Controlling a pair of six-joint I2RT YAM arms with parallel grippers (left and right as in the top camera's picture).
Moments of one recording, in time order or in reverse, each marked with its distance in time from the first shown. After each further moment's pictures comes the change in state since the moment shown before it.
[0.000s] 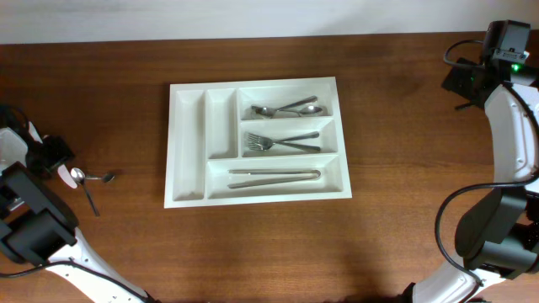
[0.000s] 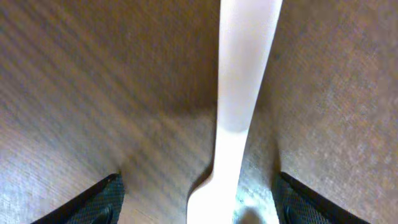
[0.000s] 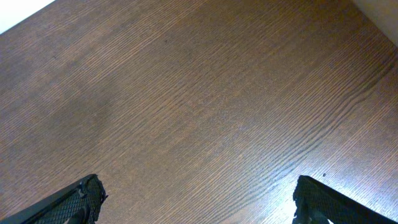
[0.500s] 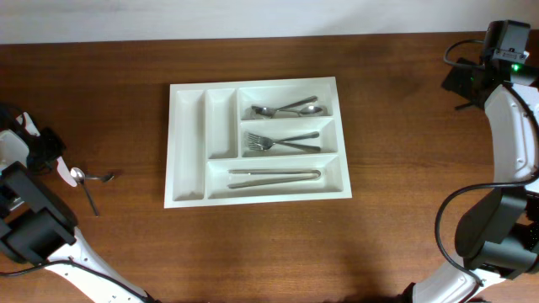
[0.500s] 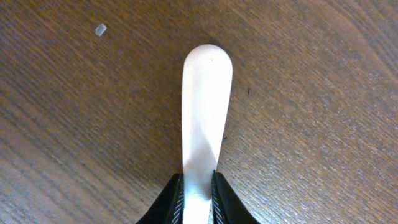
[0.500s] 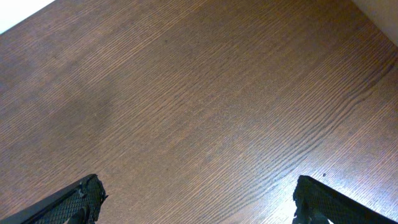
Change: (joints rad) left arm 0.003 0.012 -0.008 0.185 0.104 -0.003; right arm 0.000 0.000 0.000 0.000 0.000 0.000
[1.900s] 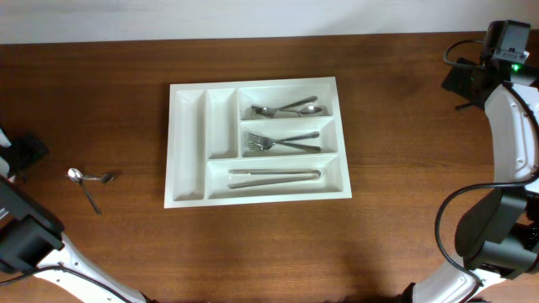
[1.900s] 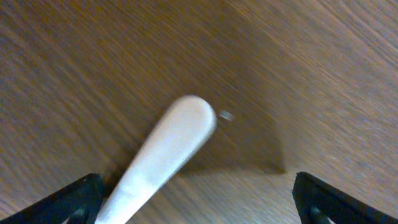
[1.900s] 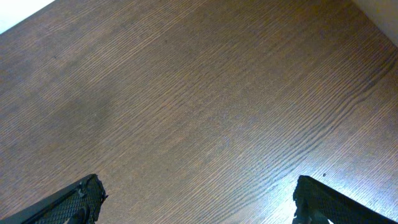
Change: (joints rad) left arm 0.111 0.024 -0.011 0.195 0.017 0.089; right arm 0.000 0.000 0.000 0.000 0.000 0.001
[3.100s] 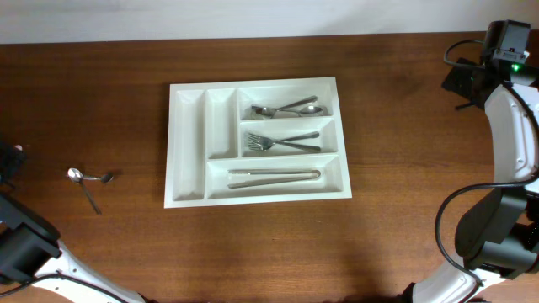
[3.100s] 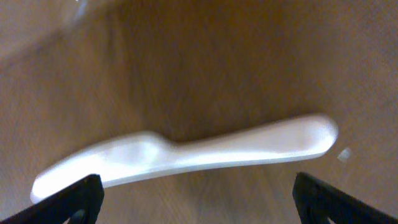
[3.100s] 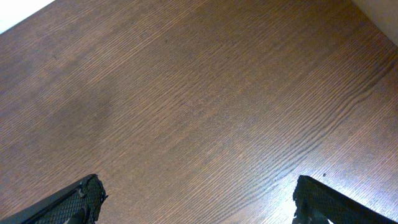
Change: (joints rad) left arm 0.055 -0.068 -0.064 0.109 -0.185 -0.215; right arm 0.000 0.000 0.000 0.000 0.000 -0.001
